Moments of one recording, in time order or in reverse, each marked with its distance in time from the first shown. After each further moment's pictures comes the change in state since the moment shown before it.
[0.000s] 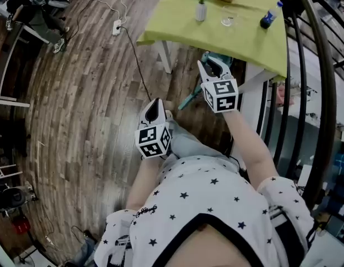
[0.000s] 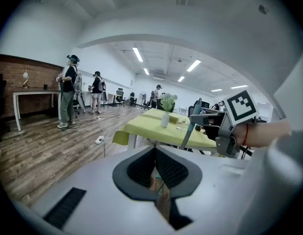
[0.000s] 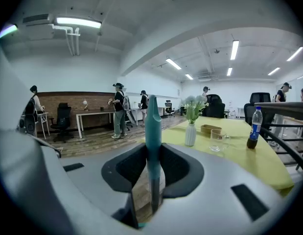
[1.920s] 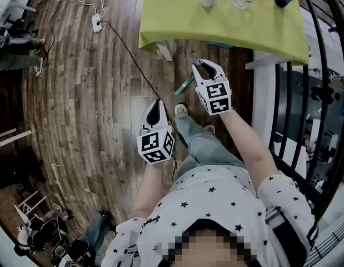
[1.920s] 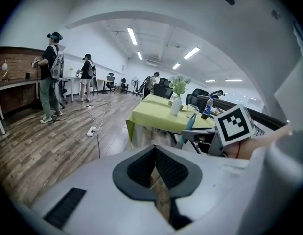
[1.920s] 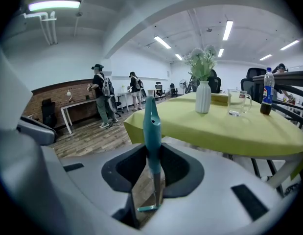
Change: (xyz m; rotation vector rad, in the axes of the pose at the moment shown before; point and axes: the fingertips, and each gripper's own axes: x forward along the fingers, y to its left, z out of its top) left arm 0.184 0.151 -0.008 0.023 0.171 -0.119; right arm 0.230 0.018 -0.120 0.115 0.209 -0.101
